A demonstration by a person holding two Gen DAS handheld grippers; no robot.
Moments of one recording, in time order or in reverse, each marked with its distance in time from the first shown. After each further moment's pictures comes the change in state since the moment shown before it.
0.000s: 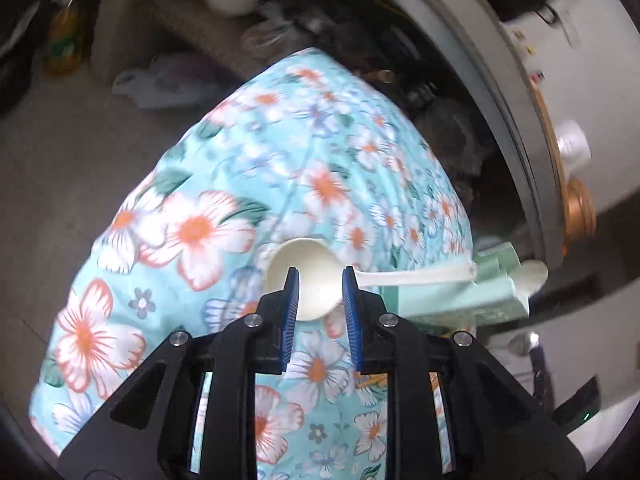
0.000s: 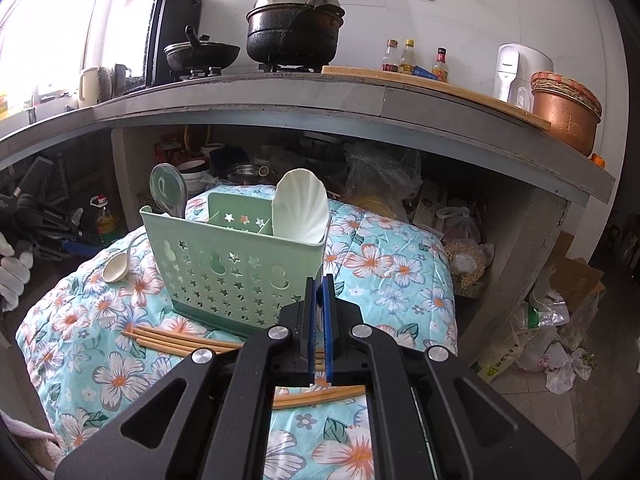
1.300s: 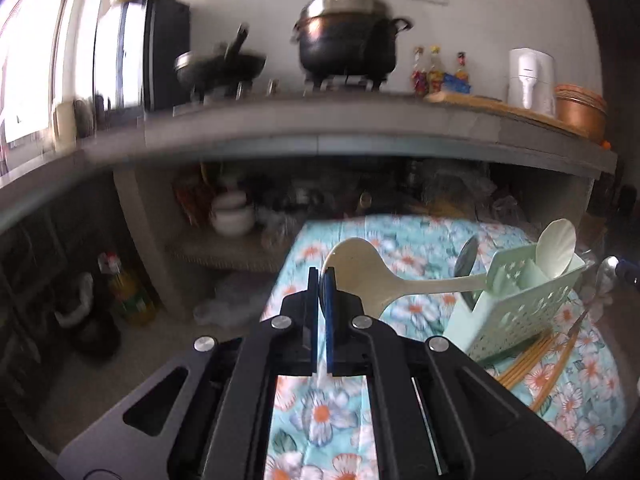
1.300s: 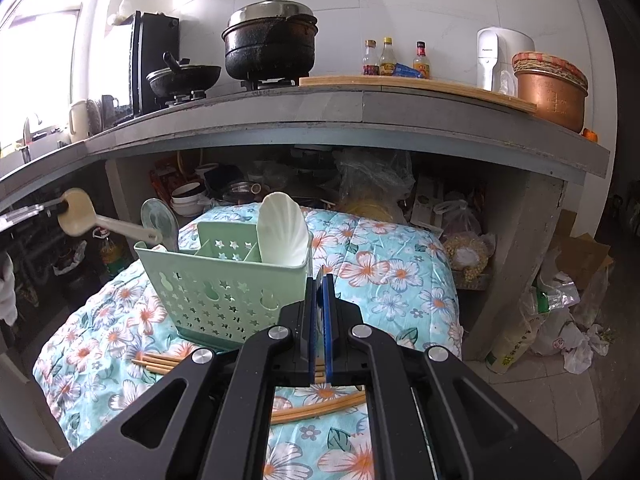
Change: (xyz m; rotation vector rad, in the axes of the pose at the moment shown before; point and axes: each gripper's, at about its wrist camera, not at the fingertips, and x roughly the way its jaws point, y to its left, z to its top) left arm -0.095 -0.145 -0.054 0.772 -0.593 0.394; right arm -0.004 -0.021 0.011 0.110 -0.031 0.019
